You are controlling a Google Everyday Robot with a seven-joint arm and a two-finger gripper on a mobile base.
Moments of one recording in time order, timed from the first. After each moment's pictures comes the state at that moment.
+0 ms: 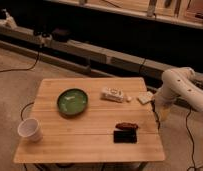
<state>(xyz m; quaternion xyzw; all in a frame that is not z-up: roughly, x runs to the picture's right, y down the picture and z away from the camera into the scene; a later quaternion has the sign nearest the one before) 0.336 0.126 0.794 -0.33 -0.02 0.01 0.94</state>
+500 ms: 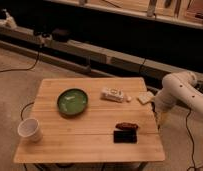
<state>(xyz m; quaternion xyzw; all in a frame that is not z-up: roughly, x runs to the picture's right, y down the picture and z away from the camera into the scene) 0.316 0.141 0.771 -0.29 -0.03 0.02 0.96</state>
